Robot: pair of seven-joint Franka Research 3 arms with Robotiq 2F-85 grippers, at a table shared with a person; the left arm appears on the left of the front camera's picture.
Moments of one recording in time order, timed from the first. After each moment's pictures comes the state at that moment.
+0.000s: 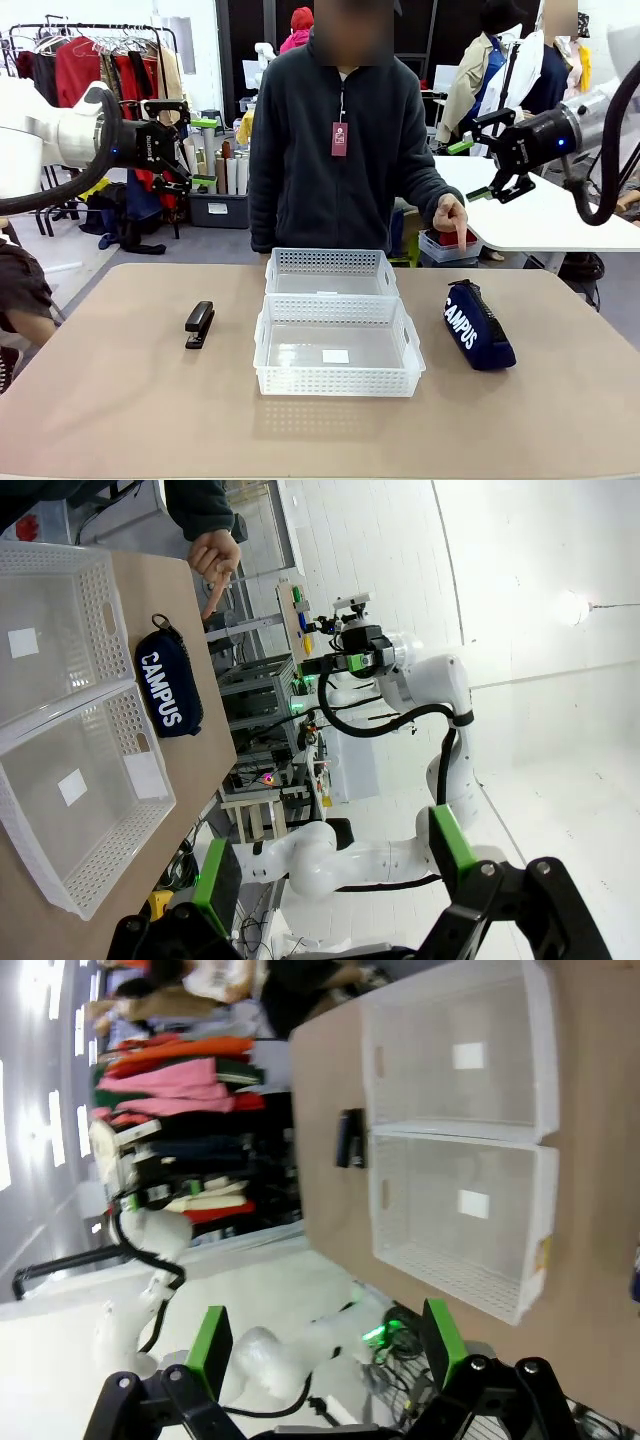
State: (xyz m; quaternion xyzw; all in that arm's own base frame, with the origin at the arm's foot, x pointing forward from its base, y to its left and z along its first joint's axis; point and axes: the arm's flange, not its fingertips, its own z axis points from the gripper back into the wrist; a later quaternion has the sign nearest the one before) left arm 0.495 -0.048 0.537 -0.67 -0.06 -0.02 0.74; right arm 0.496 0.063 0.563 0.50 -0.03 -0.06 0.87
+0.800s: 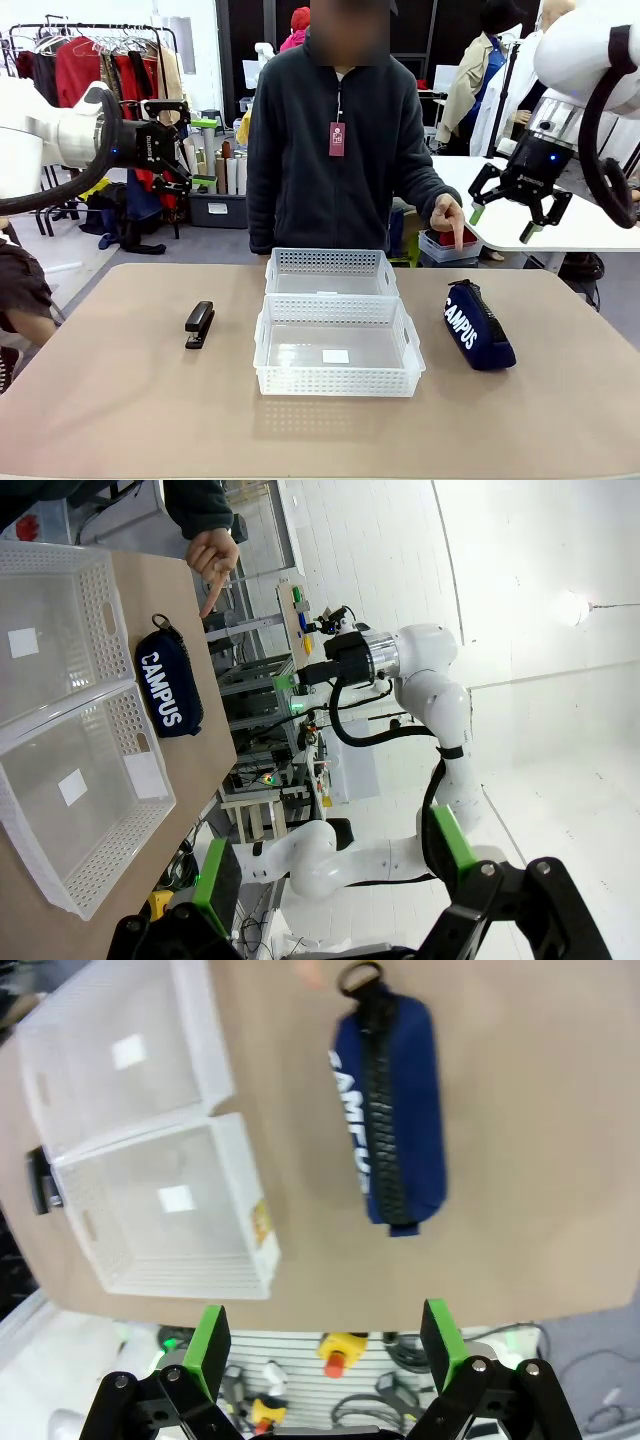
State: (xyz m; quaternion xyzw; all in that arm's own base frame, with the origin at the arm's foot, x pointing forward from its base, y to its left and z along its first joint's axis) left arm 0.495 -0.048 0.537 -0.67 -0.06 -0.02 0.74; right arm 0.491 0.076 0.535 0.12 0.03 -0.11 0.99
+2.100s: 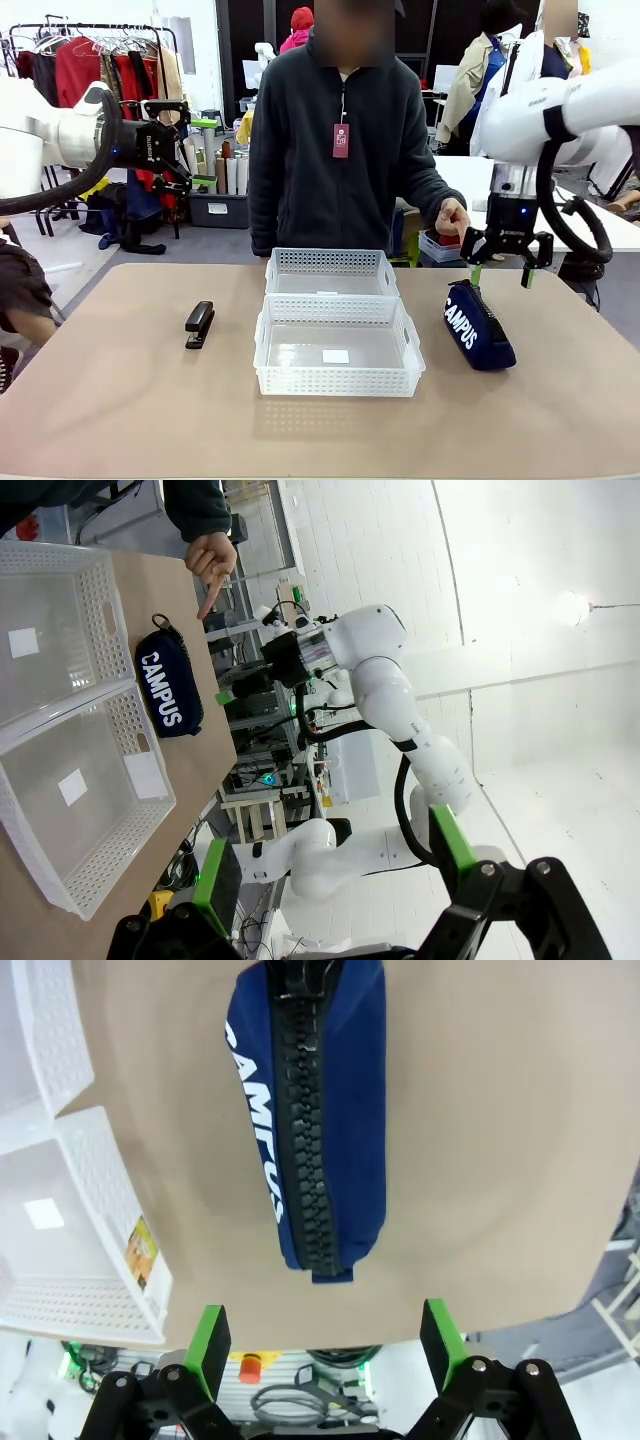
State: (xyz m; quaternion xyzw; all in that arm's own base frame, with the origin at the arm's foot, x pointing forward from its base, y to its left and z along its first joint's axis) left arm 0.496 -0.048 0.537 -0.67 -0.06 -0.02 0.74; right arm 0.518 0.097 0.430 0.01 0.11 -0.06 0.99
